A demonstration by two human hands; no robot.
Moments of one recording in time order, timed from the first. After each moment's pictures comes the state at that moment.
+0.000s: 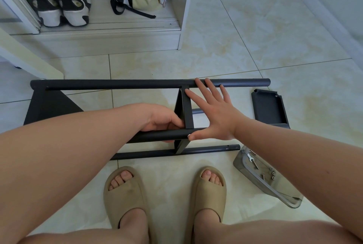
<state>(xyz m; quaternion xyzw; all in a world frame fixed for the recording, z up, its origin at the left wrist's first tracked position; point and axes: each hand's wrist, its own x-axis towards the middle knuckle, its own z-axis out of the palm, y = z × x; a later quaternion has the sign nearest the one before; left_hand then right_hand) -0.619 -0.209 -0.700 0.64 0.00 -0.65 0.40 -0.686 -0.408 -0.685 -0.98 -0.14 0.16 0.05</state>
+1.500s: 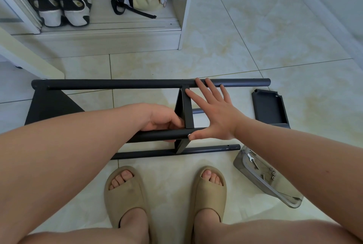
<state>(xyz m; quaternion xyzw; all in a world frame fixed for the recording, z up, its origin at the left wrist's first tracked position) -0.619 -0.208 -0.702 0.63 0.00 -0.65 0.42 -0.686 -0.408 -0.686 -0.98 -0.15 0.16 0.05</state>
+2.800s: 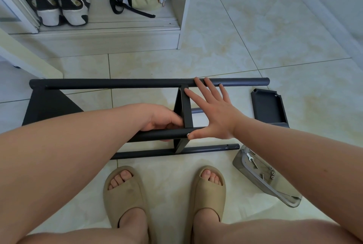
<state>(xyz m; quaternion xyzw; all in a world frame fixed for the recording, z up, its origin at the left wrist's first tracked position) -0.618 -0.210 -0.706 0.67 -0.01 -0.63 0.40 -0.686 -0.408 -0.686 -0.98 -0.15 0.16 0.06</state>
